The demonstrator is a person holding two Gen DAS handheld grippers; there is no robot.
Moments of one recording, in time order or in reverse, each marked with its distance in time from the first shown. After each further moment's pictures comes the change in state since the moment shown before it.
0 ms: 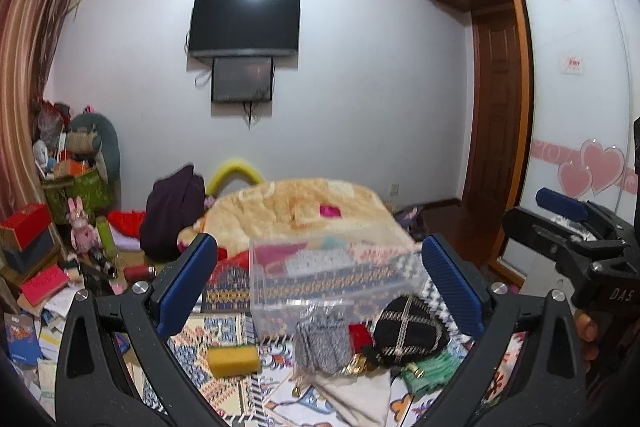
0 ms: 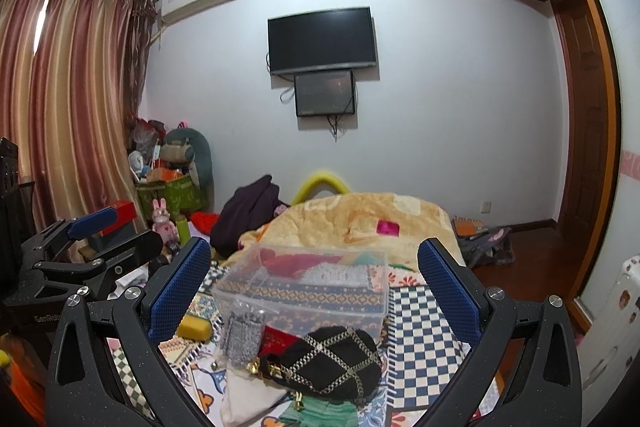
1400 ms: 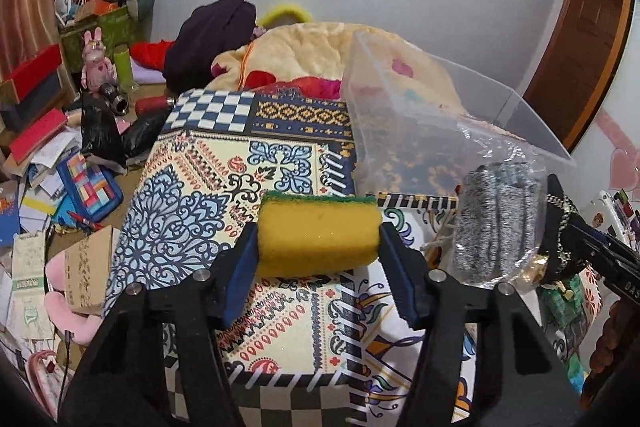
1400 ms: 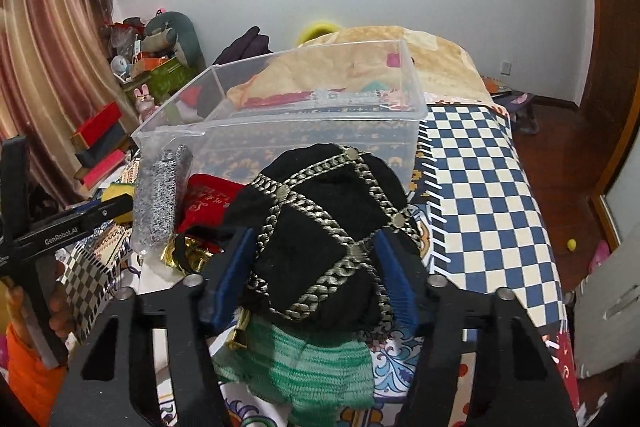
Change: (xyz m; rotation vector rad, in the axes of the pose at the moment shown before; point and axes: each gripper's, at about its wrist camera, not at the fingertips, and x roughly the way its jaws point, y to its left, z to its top) left arm 0.113 0.103 -0.128 -0.246 0.472 0.086; right arm 0.099 -0.042 -0.100 0.102 0.489 0.055
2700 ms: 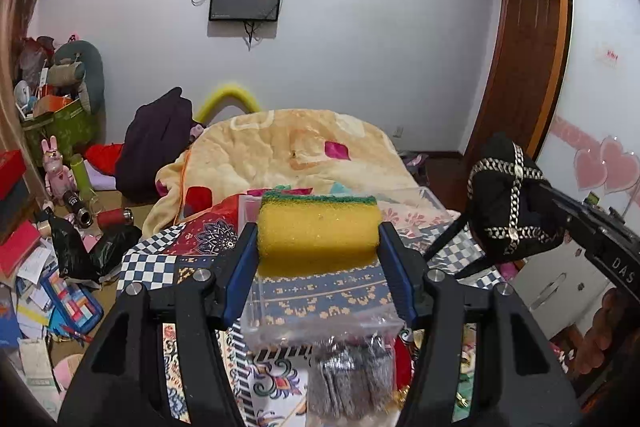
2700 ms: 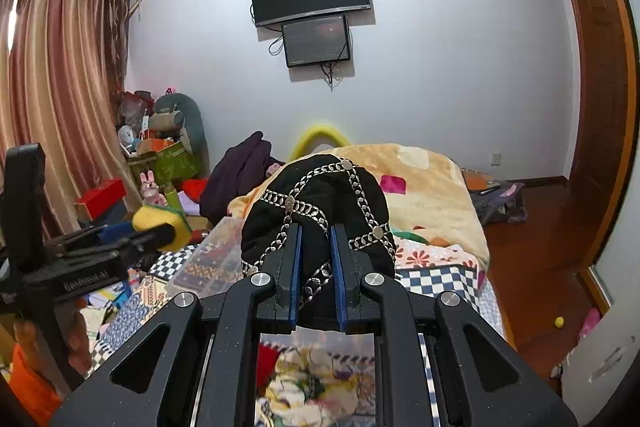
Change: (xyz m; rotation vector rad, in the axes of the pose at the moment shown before) left arm -0.036 -0.093 0.106 0.172 -0.200 -0.117; right arm -0.044 0.019 0.084 -0.044 -0.328 -0.021
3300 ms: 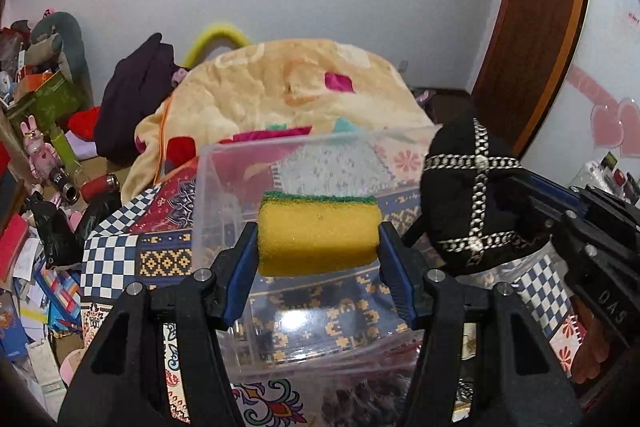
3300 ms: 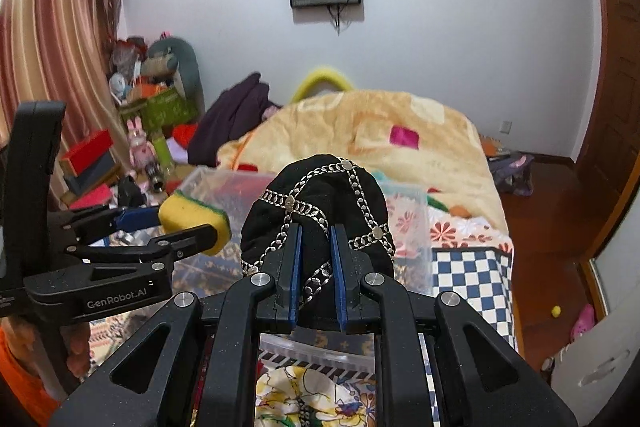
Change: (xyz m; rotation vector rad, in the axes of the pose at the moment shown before) left arm 0.095 -0.001 -0.011 0.041 0.250 0.010; right arm 0.071 0.003 -0.017 -0.062 0.224 -0.005
